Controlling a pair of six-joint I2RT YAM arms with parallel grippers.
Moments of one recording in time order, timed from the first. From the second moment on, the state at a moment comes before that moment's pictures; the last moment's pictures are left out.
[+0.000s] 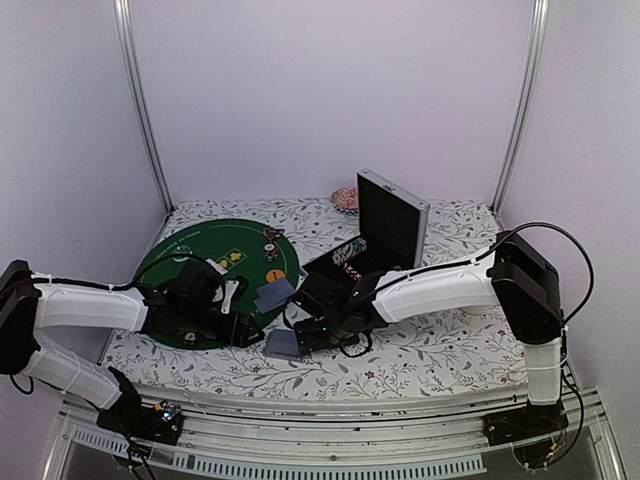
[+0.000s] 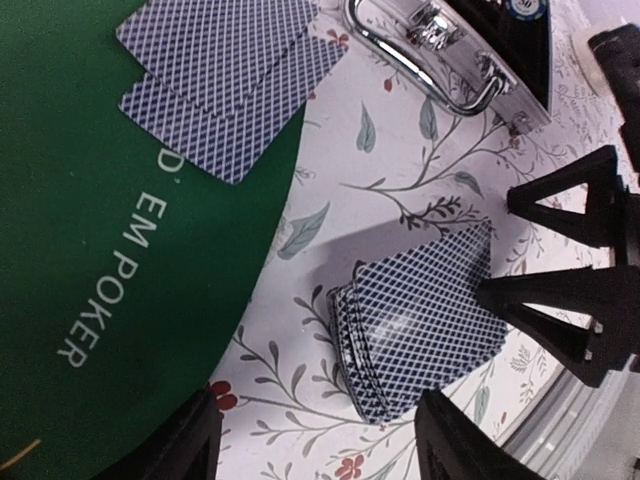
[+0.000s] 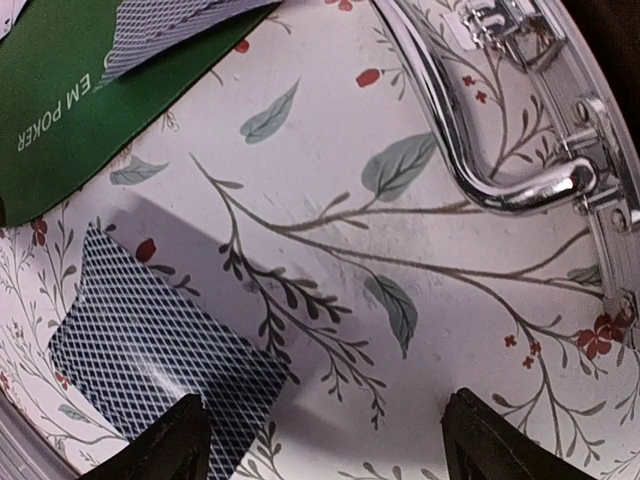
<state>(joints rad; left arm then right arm) -0.69 1.30 0.54 -0.14 0.19 -0.47 1.15 2.08 1.42 -0.45 0.16 0.78</state>
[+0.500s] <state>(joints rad) -0.75 1.40 0.52 -0.02 0.22 -0.49 1.17 2.12 1.48 -0.52 0.27 0.82</state>
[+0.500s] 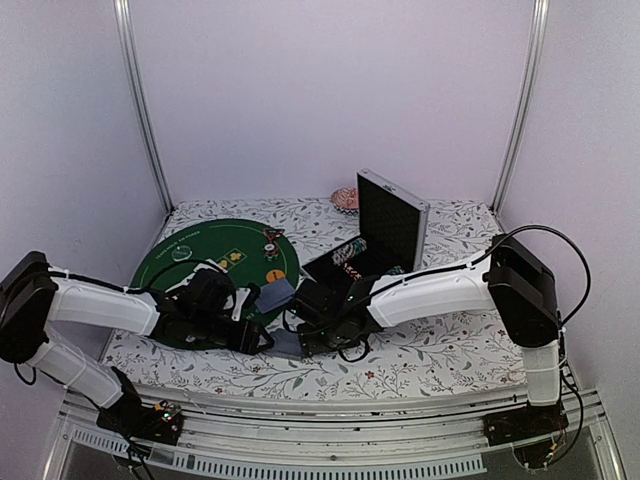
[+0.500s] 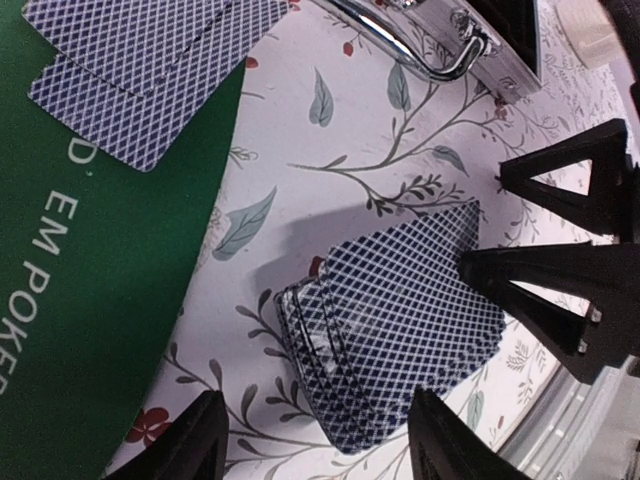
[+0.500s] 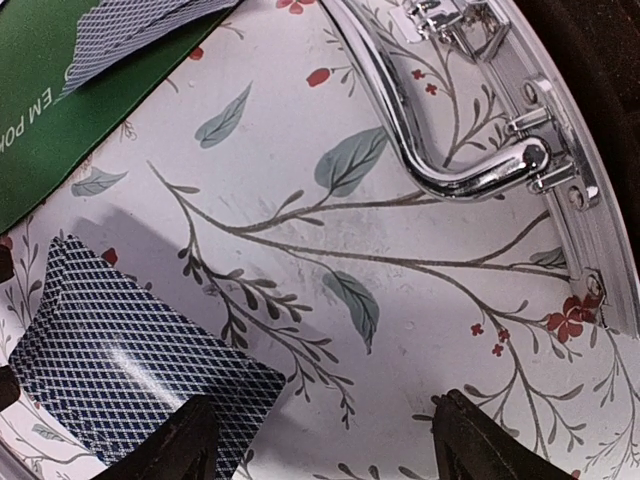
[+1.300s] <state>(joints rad) -0.76 1.44 0.51 0.02 0.22 -0.48 1.15 1.98 1.34 -0.40 0.11 0.80</state>
